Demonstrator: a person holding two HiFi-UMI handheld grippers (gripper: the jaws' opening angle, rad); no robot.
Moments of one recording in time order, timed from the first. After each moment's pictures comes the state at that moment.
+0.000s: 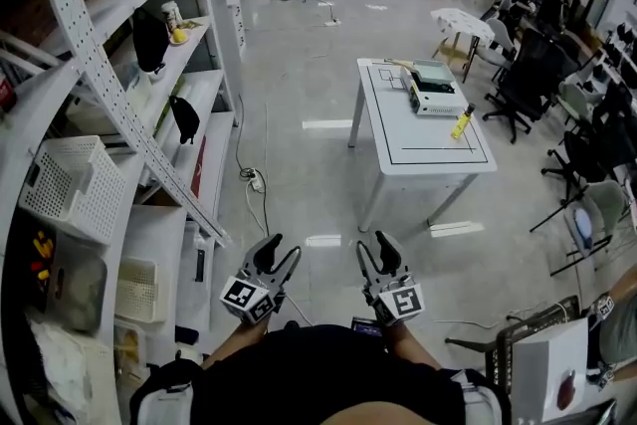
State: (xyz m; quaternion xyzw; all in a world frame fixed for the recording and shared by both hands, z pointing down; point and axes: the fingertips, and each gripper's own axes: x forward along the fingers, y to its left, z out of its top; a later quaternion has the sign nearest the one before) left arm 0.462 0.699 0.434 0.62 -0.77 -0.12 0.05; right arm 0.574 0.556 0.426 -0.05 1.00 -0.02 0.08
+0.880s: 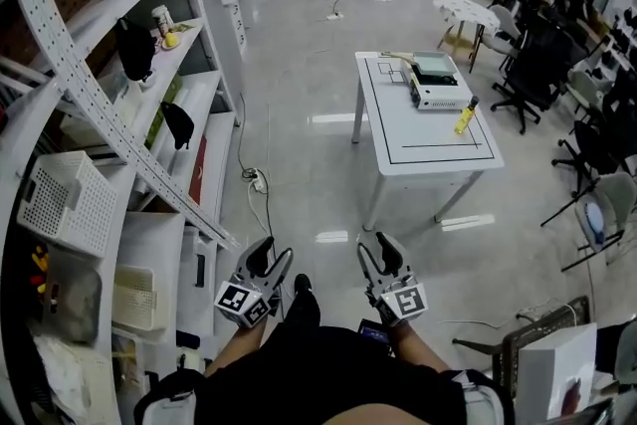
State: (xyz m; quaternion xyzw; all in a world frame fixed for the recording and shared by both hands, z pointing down) left arm 0.450 0.664 0.451 0.60 -0.79 -0.10 0.06; right arm 0.573 0.503 0.455 -0.04 1.00 -0.04 0.07
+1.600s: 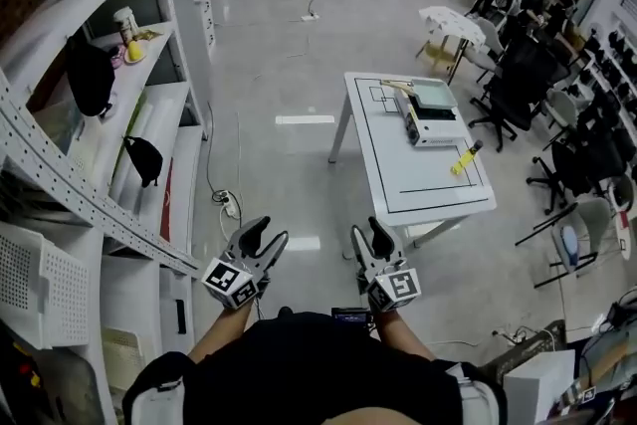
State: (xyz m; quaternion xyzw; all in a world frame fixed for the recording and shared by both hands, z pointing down) left arm 0.220 0.539 0.434 0.67 -0.73 -0.13 0.04; right arm 0.345 0.387 0.430 -0.09 0.99 -0.06 0.07
